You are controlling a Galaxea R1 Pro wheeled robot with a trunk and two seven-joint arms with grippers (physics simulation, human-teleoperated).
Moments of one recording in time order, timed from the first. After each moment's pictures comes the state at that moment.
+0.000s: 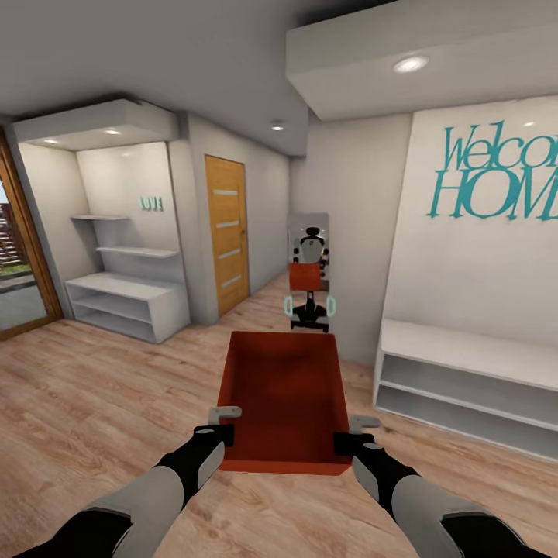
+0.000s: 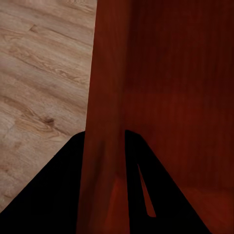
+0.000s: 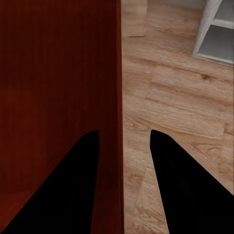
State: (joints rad) left arm -0.78 -0.15 -0.10 -0.20 0.13 0.14 0.27; right arm -0.77 0.08 0.02 -0.12 -0.06 -0.01 -0.10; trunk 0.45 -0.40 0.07
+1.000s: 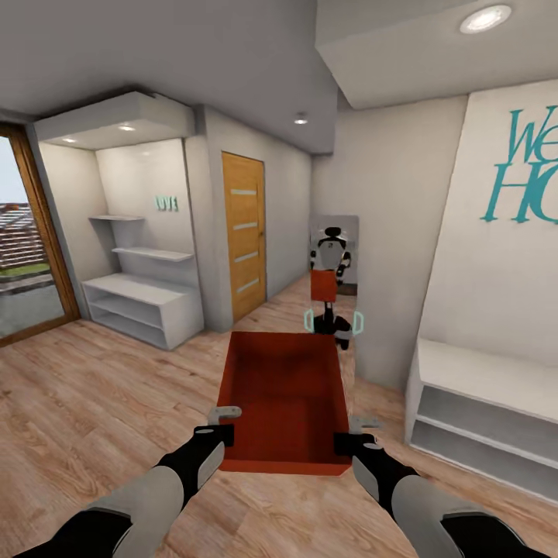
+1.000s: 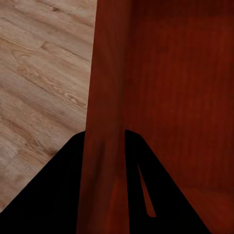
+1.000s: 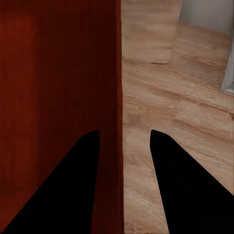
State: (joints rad) left arm -0.78 -0.15 -0.10 -0.20 0.13 0.14 0.27; right arm -0.77 0.08 0.03 -0.12 -0.06 0.00 -0.10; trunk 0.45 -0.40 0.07
